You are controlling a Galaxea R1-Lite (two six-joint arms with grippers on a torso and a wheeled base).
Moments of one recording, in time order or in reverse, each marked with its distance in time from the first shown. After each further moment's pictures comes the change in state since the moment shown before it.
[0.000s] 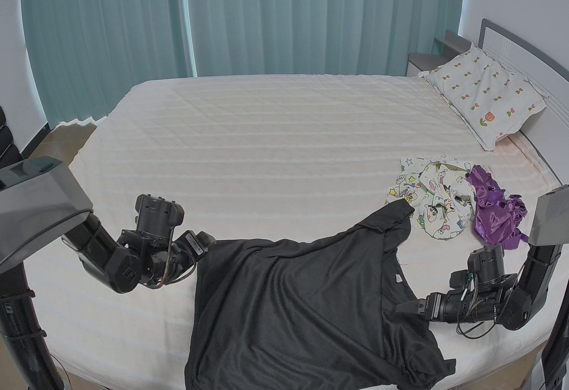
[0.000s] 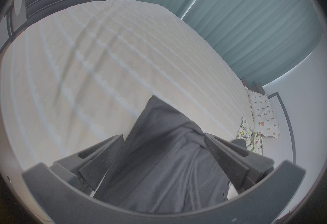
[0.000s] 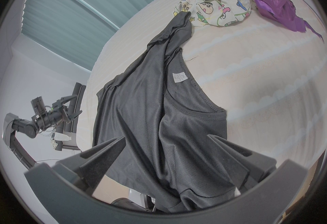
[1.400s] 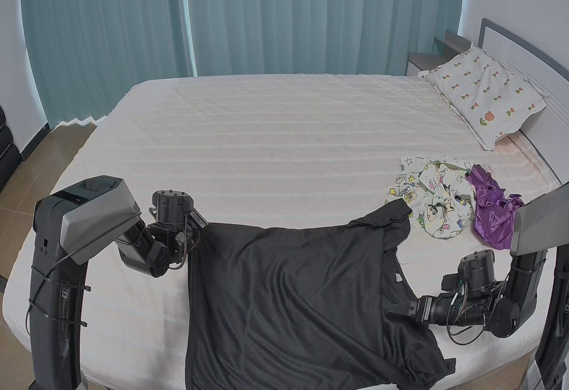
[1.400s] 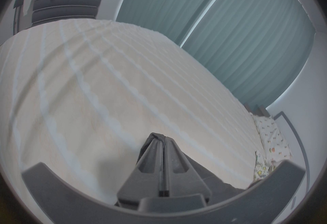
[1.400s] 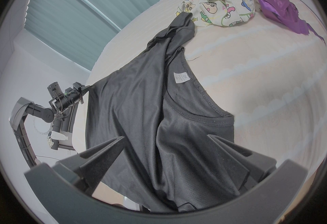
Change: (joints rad) left arm 0.111 0.416 -0.400 -0.256 0.147 0.093; right arm 0.039 0.117 0.011 -0.175 -0.050 0.009
